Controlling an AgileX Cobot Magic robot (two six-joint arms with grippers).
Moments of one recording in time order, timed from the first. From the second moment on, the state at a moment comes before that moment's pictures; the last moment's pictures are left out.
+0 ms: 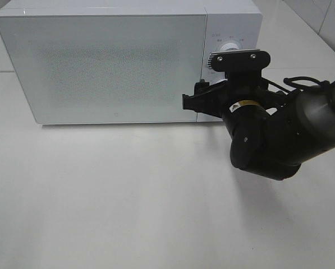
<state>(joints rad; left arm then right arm) 0.04 0.00 -0.52 -0.12 1.08 0.06 0.65 1.99 -0.77 0.81 -1.10 -0.35</state>
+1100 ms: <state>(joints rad) 0.04 0.00 -0.52 -0.12 1.08 0.06 0.62 2.08 -0.84 0.77 -1.10 -0.29</state>
